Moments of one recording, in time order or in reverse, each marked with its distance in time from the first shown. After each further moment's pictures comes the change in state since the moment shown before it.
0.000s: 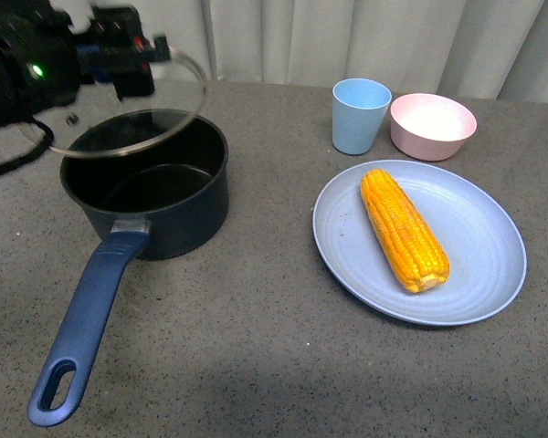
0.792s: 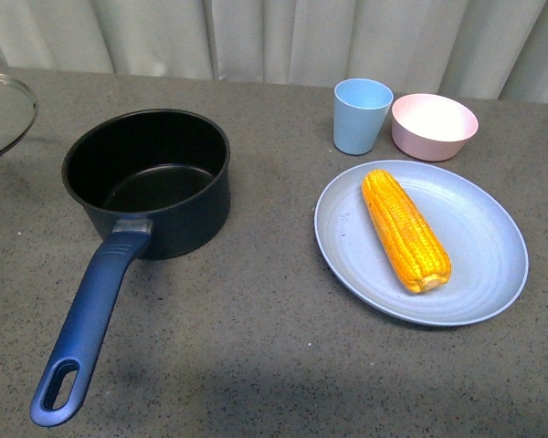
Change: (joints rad) left arm 0.388 0.194 0.027 0.114 0.056 0.010; right arm 0.000 0.000 0.000 0.000 0.000 0.000
